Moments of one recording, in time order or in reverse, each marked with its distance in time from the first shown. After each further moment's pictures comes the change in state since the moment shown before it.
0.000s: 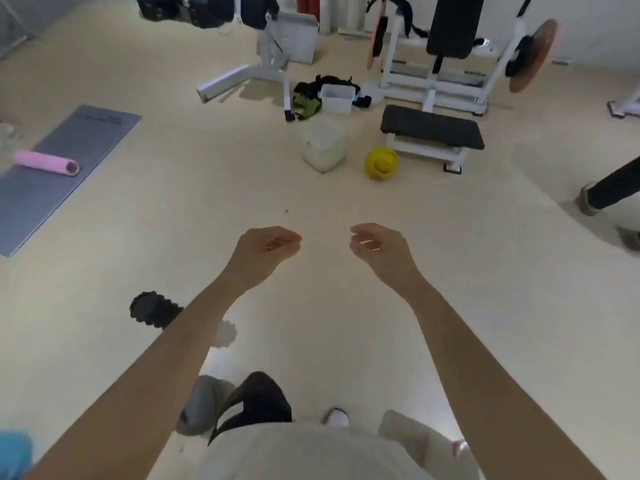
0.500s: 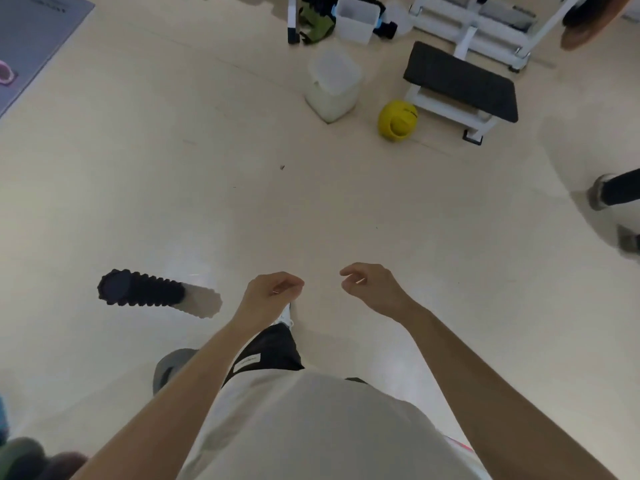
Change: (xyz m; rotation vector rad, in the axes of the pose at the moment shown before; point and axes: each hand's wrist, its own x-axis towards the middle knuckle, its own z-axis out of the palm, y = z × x) left_hand 0.103 -0.126 0.001 -0.070 -0.116 -0.324; right_hand 0.125 0.058 0.077 -0.262 -0.441 0.404
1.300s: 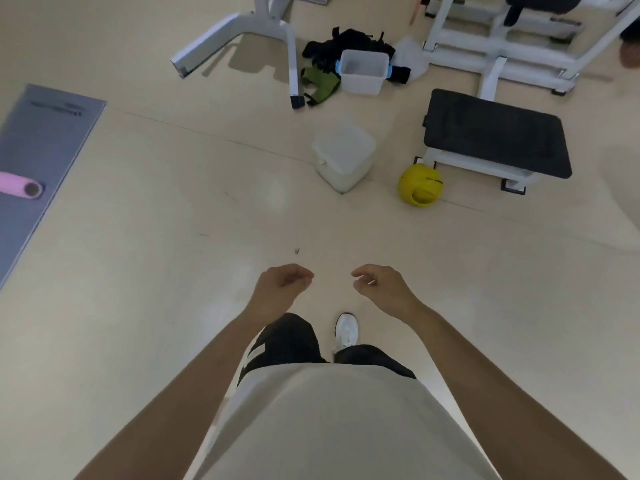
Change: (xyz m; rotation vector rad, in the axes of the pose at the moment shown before) left_hand 0.422 0.250 -0.120 0.074 0.016 -0.072; right_hand 0.371 -0.157 -0.253 0.096 0.023 -0.010
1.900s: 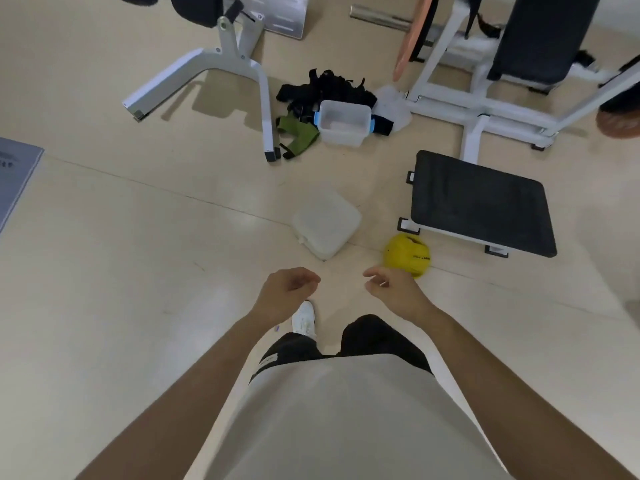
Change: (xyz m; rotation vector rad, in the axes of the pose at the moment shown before) left_hand 0.358 0.210 -0.089 0.037 -0.140 0.059; right_hand 0.304 -0.163 -0.224 -0.031 0.071 0.088
